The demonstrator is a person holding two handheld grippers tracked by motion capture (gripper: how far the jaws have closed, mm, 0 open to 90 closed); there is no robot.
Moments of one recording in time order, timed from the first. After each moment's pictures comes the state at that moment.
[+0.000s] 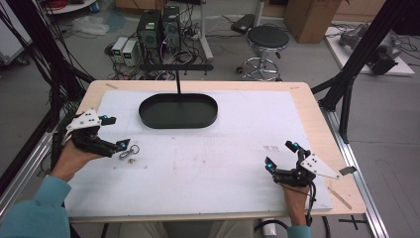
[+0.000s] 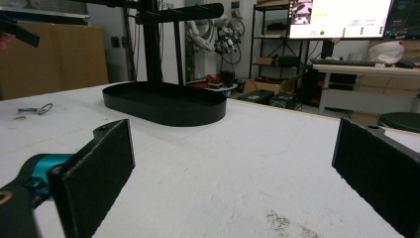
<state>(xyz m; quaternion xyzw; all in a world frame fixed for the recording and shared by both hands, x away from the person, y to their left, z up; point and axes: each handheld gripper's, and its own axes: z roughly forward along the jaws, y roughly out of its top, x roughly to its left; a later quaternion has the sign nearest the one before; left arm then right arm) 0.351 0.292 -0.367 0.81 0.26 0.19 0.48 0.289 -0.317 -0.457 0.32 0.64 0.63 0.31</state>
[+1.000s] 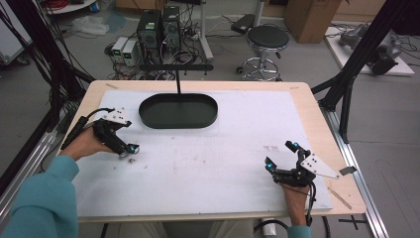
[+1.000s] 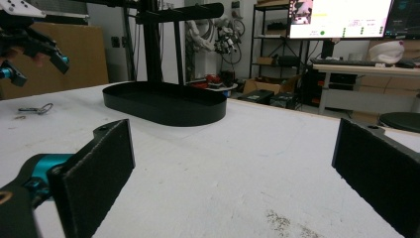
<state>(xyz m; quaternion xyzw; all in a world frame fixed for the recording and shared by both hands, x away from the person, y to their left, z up) 0.401 0.266 -0.390 0.91 0.20 0.12 0.34 0.289 -0.317 -0.457 0.32 0.64 0.63 0.31</state>
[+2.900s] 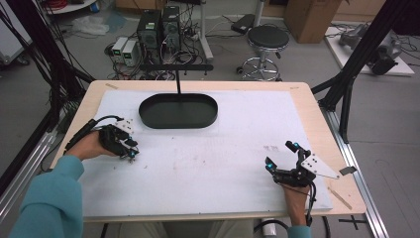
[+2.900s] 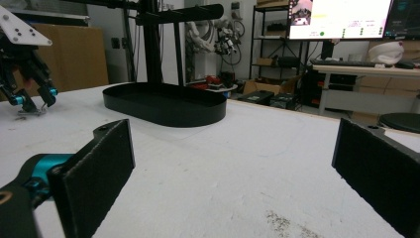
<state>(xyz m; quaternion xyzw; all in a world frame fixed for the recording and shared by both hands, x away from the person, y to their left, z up) 0.401 0.259 -0.409 0.96 0.15 0.05 0.24 0.289 -0.318 -0.458 0.32 0.63 0.63 0.31</state>
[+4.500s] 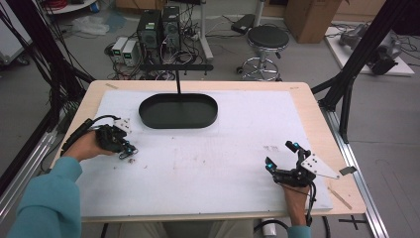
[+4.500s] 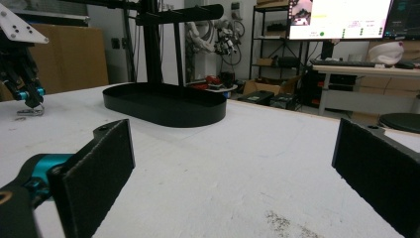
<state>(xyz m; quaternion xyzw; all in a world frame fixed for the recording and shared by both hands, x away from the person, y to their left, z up) 0.395 0.260 -0.402 0.95 0.20 0.05 0.23 0.289 -0.318 -0.458 0.32 0.63 0.63 0.31</state>
